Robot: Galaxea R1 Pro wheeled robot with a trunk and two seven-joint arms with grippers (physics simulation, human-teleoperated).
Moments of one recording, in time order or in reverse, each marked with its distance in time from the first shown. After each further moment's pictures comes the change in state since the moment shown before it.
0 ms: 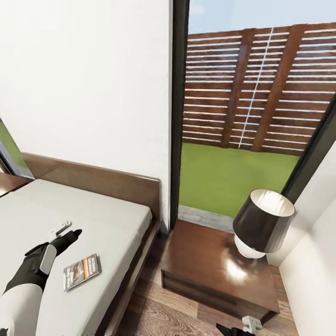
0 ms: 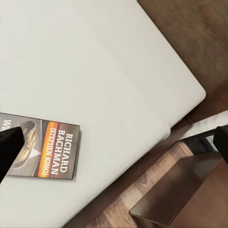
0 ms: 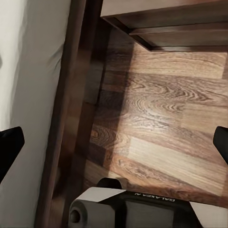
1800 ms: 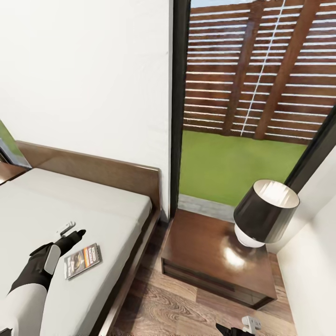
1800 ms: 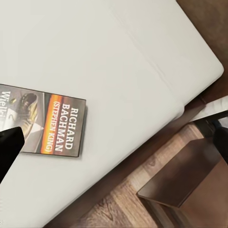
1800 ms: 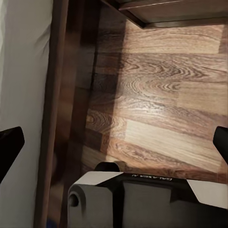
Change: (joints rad) left arm 0.001 -0.025 -0.002 0.000 -0.001 -0.001 0.000; right arm 0.001 0.002 0.000 0.000 0.000 -0.001 -0.002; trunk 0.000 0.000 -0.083
